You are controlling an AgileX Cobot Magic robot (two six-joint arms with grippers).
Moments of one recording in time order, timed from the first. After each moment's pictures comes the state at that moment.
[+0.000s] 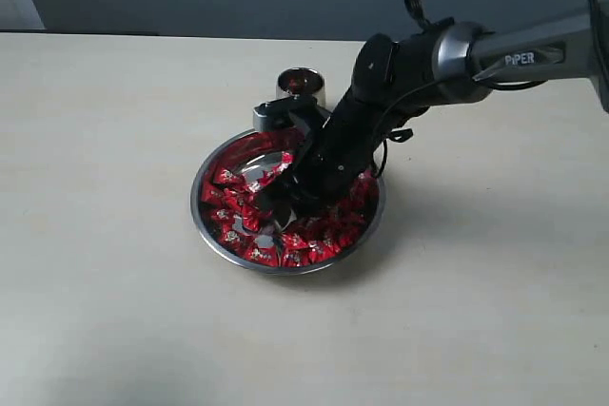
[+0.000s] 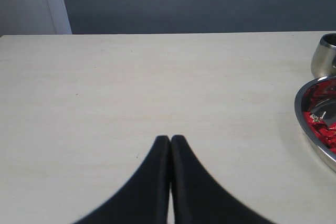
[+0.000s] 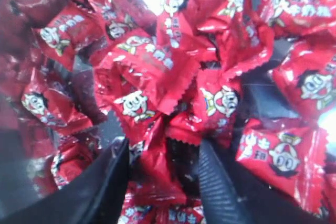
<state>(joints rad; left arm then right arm) 0.10 0.10 0.00 0.03 0.24 -0.06 0.56 2.15 -1.37 0.62 0.75 -0.60</state>
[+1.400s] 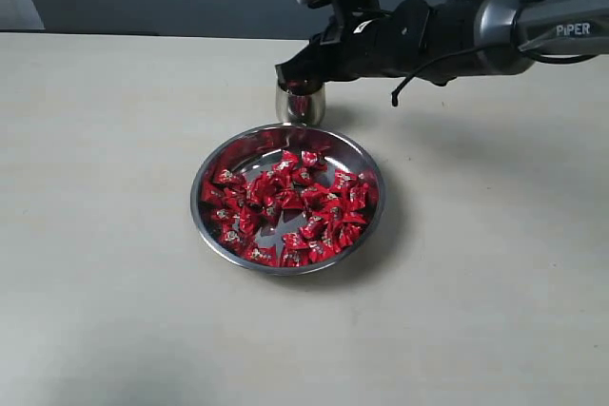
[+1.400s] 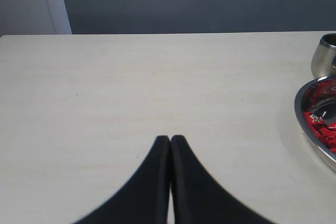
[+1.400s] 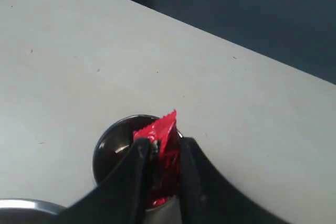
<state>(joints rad) 0.10 0.10 0.00 0.03 0.24 -0.06 0.50 2.07 -1.37 0.58 -0.02 -0.61</state>
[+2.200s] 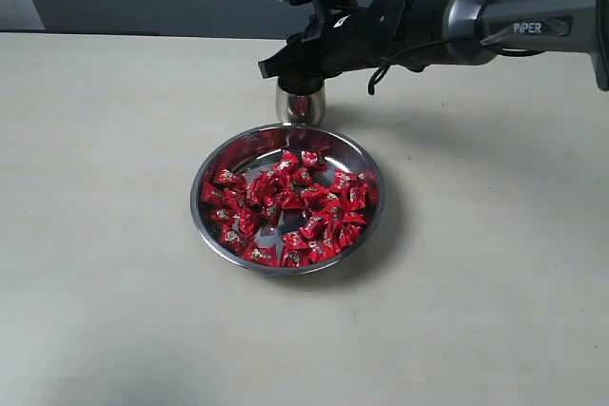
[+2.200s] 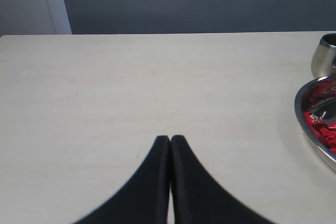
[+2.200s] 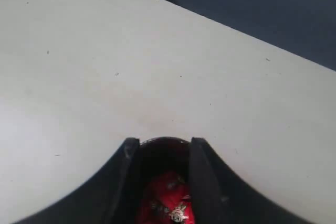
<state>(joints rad) 0.10 0.10 0.00 0.03 0.24 -0.06 0.50 2.18 -1.54 0.59 0.10 -0.61</state>
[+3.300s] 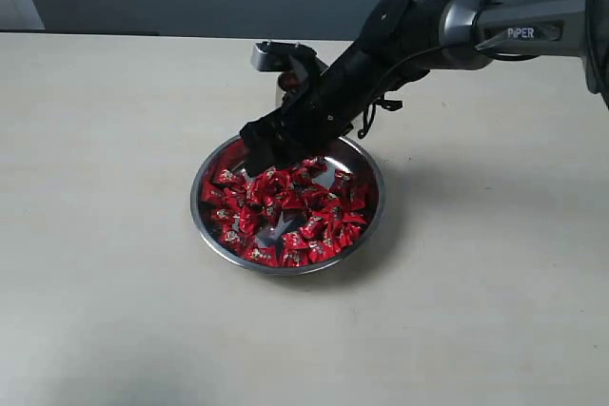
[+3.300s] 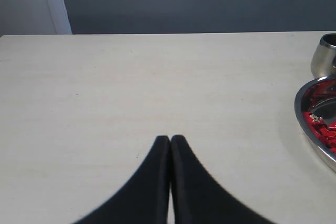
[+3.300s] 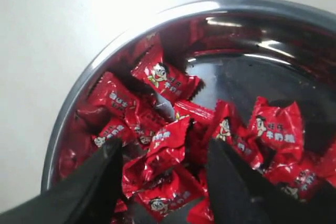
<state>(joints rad) 0.10 0.10 0.00 0.03 0.24 -0.06 0.49 2.20 -1.55 0.83 0.81 -0.69</state>
